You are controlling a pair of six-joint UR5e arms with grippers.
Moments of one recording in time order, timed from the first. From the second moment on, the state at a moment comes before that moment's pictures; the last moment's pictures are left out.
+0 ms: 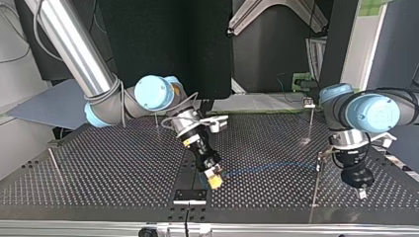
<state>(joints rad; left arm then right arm) 0.13 -1.73 -1.60 -2.70 -1.75 -1.91 2.27 -0.92 1.02 -0.52 1.31 1.77</state>
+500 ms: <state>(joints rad) 0.14 -1.73 -1.60 -2.75 -1.78 -2.01 2.27 -0.89 0.95 -0.50 1.31 1.77</state>
